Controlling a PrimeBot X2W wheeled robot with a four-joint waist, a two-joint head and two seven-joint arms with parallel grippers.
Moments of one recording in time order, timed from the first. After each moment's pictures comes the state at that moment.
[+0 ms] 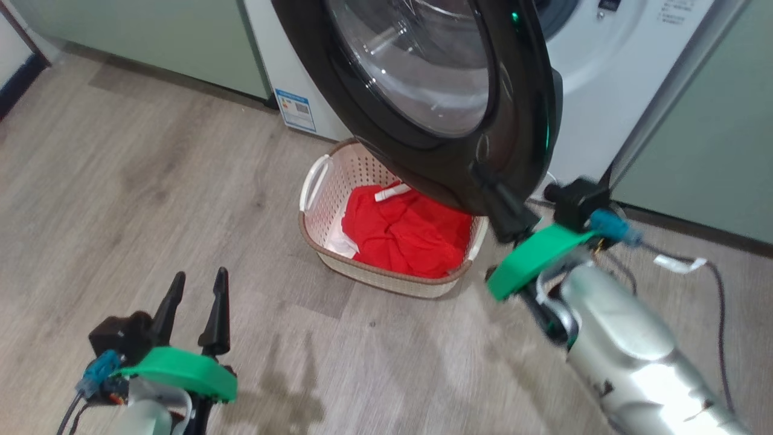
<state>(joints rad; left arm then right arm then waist) -0.09 0.13 -0.01 0.38 -0.40 -0.13 -0.26 -0.60 -0.12 0.62 0.60 0.50 0.13 -0.26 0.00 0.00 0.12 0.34</state>
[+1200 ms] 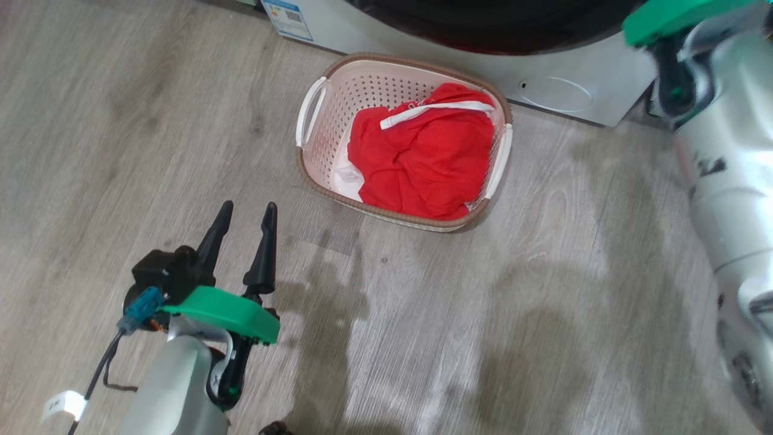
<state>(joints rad) -0.26 0.07 -0.11 0.37 -0.36 -0.13 -0.26 -1.18 -0.16 0.24 0.94 0.48 0.13 -0.26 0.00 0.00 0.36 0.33</state>
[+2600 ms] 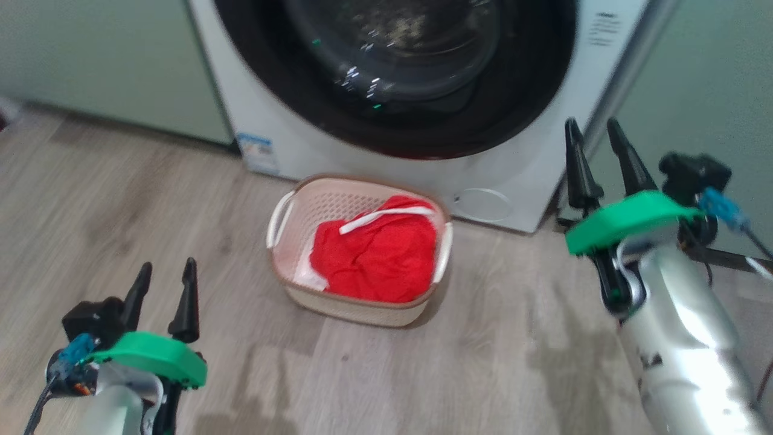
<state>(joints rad) -0.17 0.17 0.02 0.47 -0.36 -0.13 -0.26 -0.64 -0.10 0.22 0.69 0.46 0.13 -0.26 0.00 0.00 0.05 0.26</state>
